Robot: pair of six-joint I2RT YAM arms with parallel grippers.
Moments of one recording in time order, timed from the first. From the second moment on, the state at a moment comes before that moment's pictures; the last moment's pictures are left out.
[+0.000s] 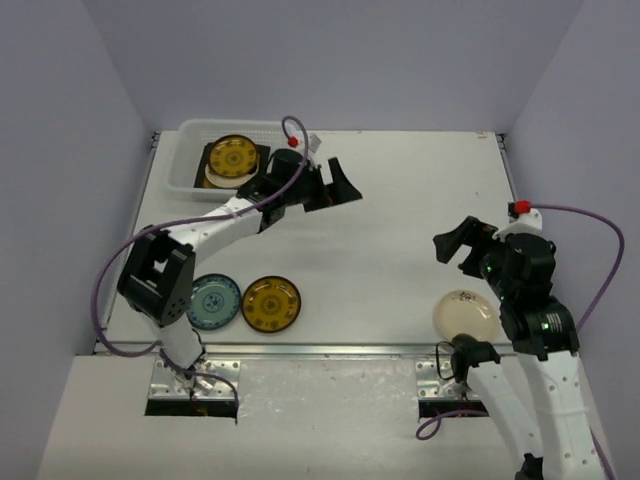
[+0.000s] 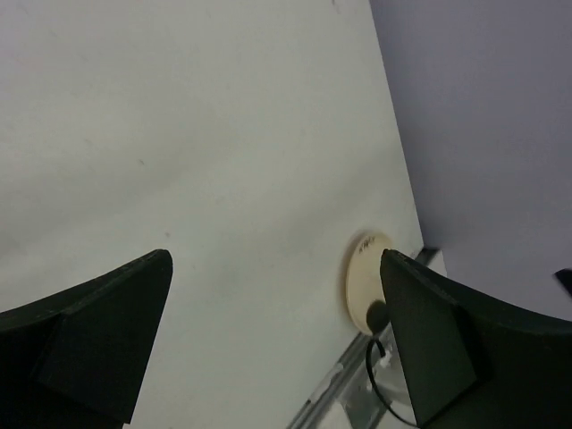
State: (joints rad) left arm -0.50 1.69 1.24 0.03 0.33 -0.74; right arm 0.11 0.55 0.81 -0.68 0.00 0.46
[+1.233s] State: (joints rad) left arm -1.07 2.41 1.56 0.33 0.31 -1.07; right arm 0.11 0.31 0.84 -0.70 0.02 0.51
